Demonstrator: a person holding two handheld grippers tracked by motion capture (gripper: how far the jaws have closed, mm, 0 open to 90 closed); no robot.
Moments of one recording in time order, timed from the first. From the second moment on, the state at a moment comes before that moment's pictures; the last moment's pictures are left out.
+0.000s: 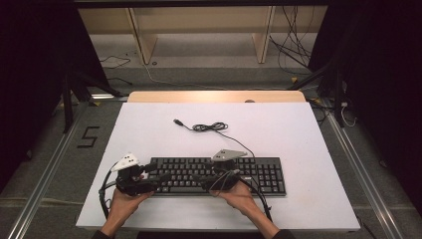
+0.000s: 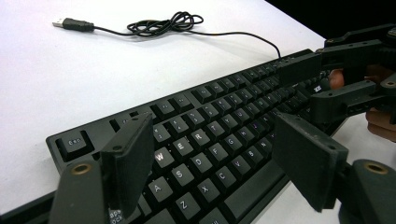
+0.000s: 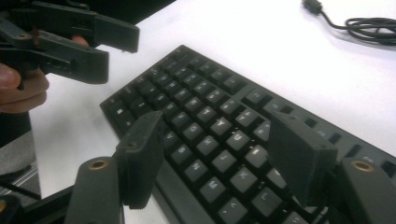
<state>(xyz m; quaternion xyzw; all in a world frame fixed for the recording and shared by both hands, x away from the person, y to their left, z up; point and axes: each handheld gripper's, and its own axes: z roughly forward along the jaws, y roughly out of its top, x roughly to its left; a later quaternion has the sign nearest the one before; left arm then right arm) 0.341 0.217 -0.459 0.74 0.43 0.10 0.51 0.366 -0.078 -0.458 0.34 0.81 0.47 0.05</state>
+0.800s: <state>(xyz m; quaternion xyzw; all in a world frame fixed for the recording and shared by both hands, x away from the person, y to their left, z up) 0.337 0.220 -0.459 0.73 0.43 0.11 0.52 0.364 -0.052 -0.465 0.32 0.83 0.45 0.04</state>
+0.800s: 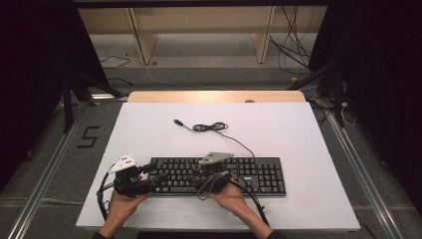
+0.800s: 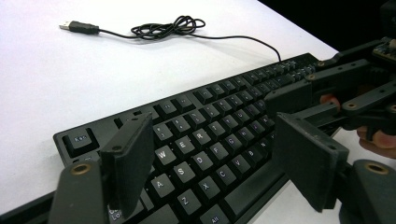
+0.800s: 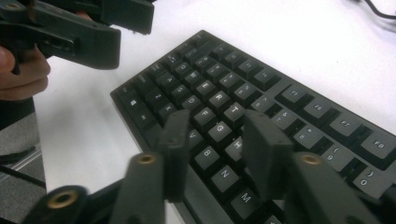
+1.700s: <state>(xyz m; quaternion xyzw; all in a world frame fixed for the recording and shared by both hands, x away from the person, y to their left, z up) 0.337 0.221 -0.458 0.73 0.43 0.11 0.52 0.367 -0.036 -0.479 0.32 0.85 0.42 0.04</state>
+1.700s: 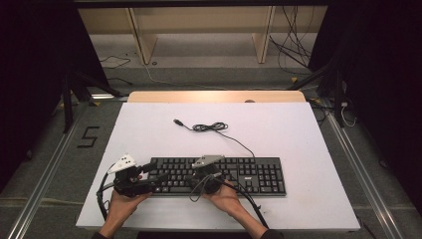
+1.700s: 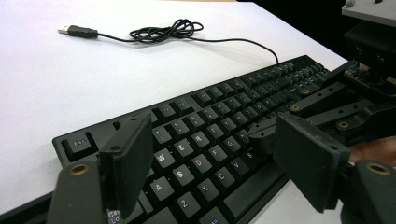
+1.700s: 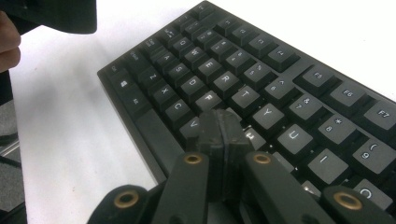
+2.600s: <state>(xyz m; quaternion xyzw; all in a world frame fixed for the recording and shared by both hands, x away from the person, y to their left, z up) 0.337 0.221 -0.459 0.73 0.43 0.11 0.52 0.367 -0.046 -0.473 0.33 0.83 0.44 0.04</state>
